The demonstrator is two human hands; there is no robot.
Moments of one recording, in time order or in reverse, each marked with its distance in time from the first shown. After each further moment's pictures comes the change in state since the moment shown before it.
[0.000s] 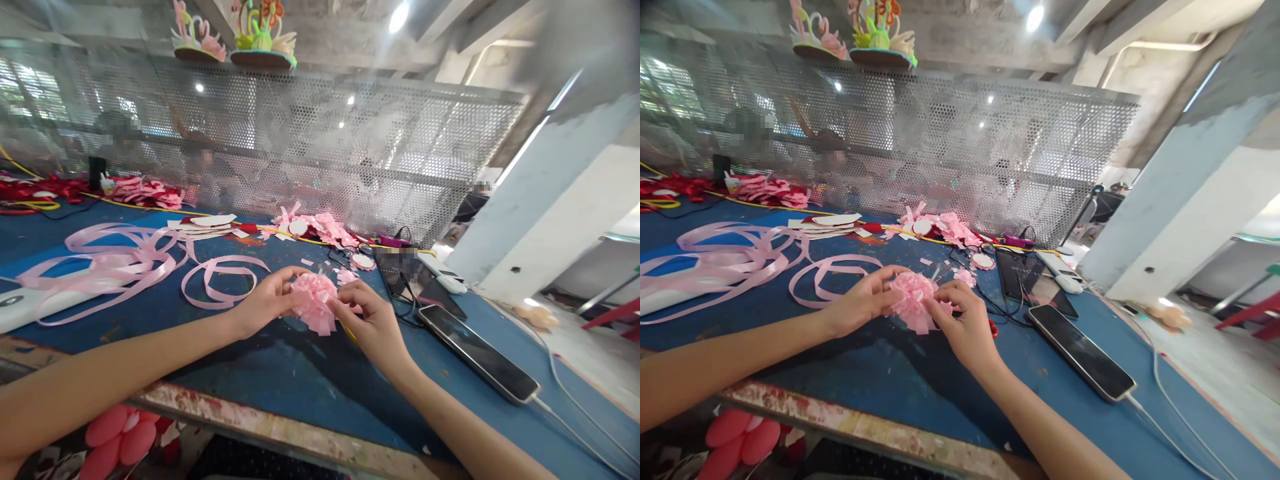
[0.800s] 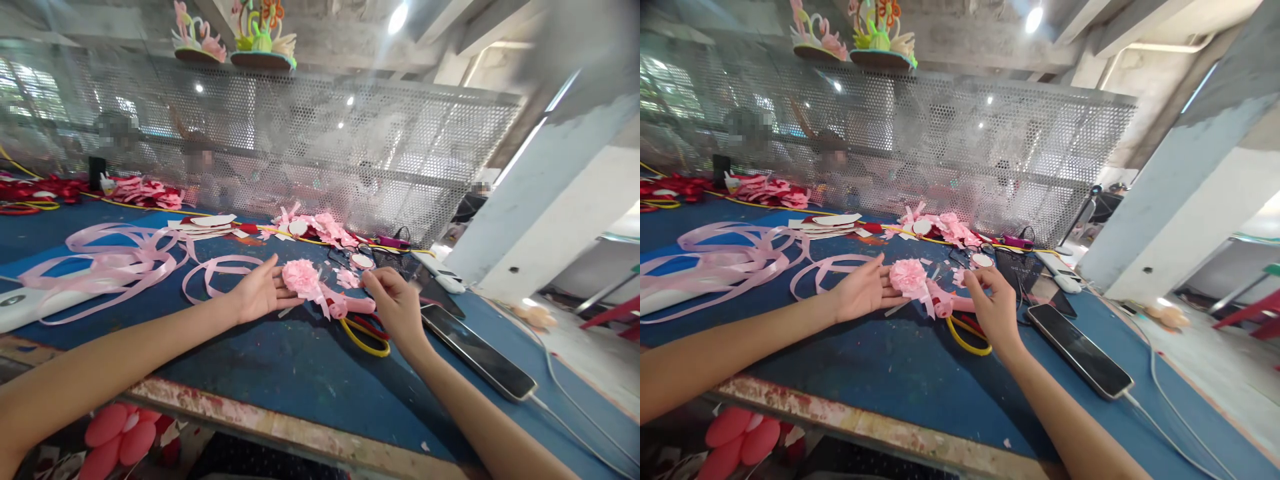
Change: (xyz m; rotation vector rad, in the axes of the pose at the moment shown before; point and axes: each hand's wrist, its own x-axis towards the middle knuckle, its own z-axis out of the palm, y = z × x) left_hand 0.018 0.003 -0.021 -0.471 0.181 -0.284; right_hand 0.019 0.030 -0.027 -0.090 0.236 0.017
